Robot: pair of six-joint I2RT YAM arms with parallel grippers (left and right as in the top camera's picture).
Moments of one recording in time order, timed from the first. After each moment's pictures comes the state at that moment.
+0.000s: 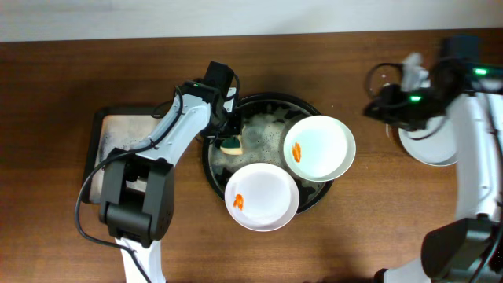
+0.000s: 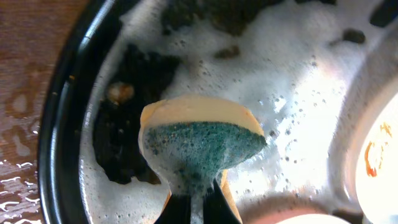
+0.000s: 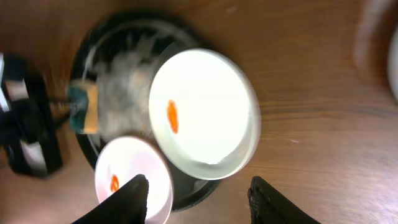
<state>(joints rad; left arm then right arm) -0.35 2.08 1.61 -0.88 0.19 -0.27 -0.17 1.71 1.70 -1.31 -0.43 0.06</state>
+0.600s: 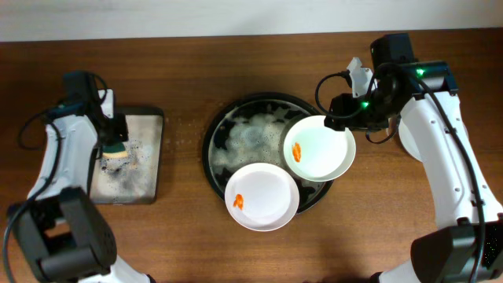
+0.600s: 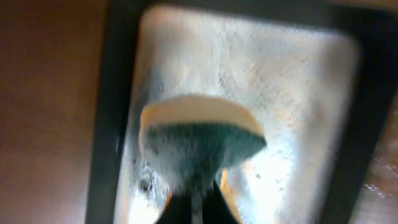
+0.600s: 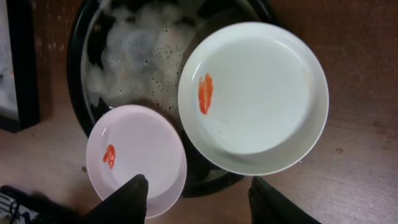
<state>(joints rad) 0.24 1.83 1.35 -0.74 -0.09 0.14 0.09 1.71 1.70 -1.31 -0.34 0.06</state>
